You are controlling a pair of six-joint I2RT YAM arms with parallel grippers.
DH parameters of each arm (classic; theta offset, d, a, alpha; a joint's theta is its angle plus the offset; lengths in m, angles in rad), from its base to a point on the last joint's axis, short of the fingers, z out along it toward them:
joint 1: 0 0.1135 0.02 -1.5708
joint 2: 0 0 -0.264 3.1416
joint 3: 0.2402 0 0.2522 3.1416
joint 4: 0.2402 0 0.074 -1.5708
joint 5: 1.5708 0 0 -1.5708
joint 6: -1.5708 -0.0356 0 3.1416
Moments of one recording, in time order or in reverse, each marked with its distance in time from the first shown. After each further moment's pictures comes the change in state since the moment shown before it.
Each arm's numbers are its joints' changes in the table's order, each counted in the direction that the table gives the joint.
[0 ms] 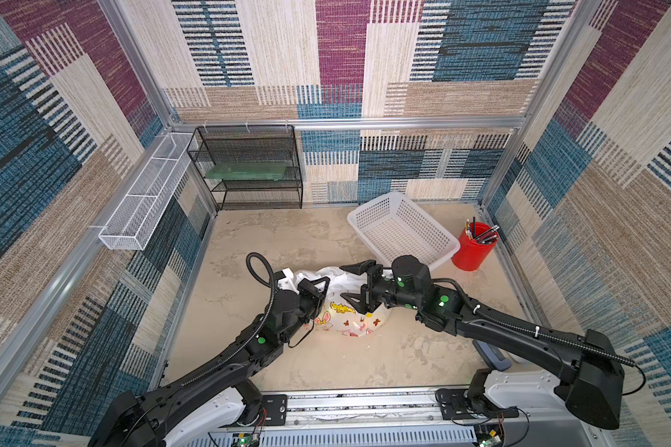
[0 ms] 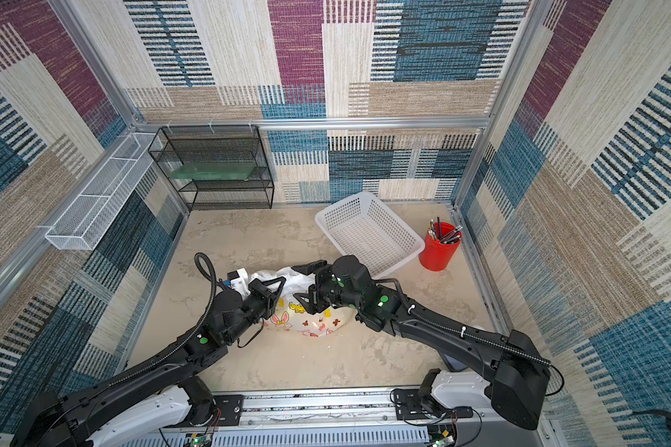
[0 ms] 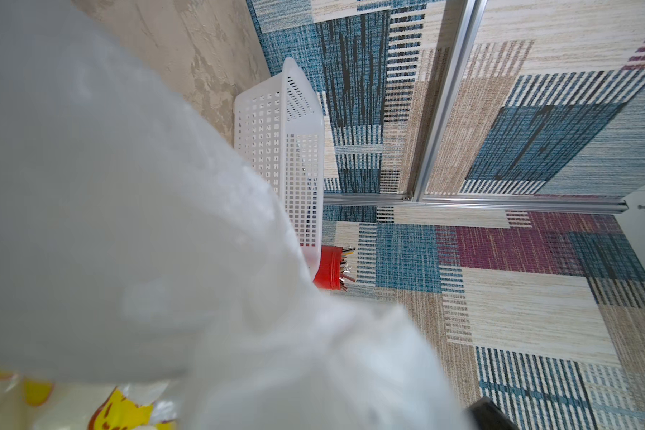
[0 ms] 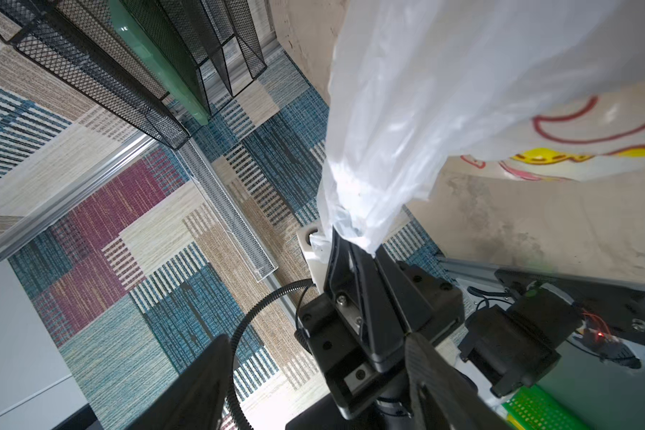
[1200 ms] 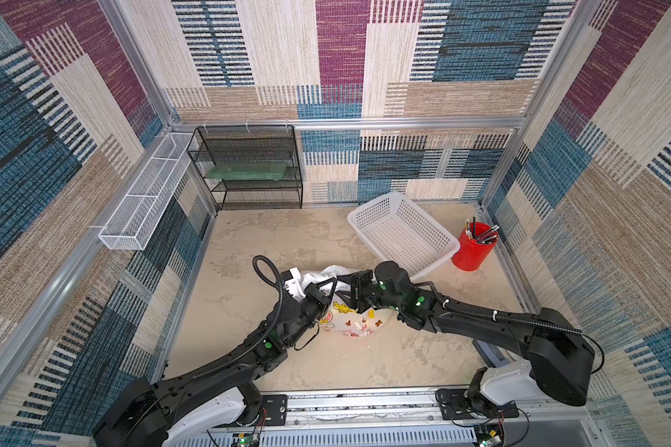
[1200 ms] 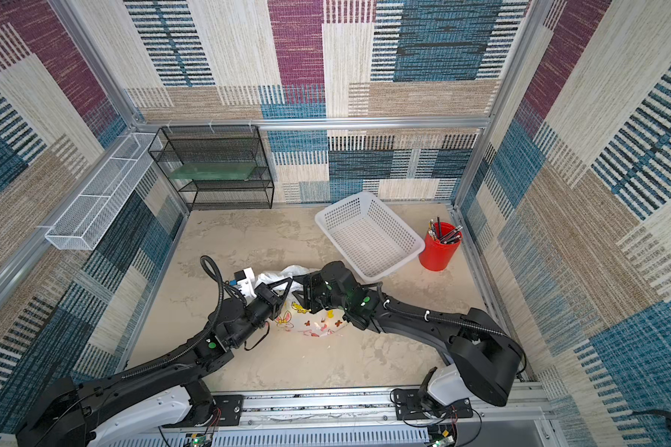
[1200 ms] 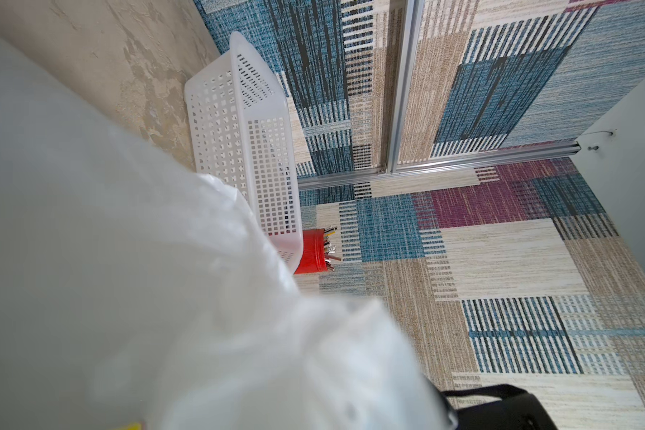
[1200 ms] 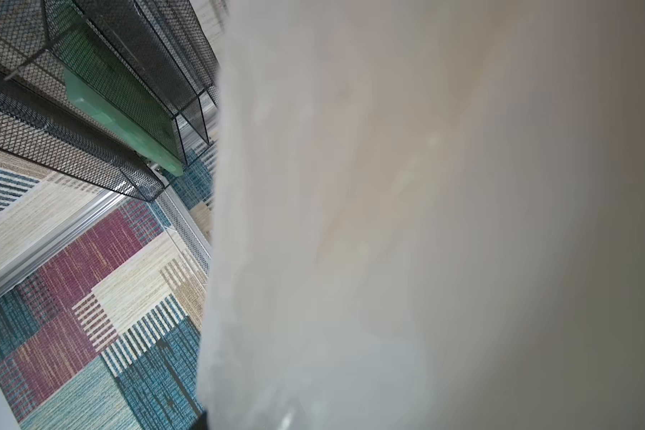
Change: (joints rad) left arm -0.063 0.067 -0.071 -0.245 -0.003 -0.113; right arm -0.008 0.189 -0.064 -0.187 0.039 -0.003
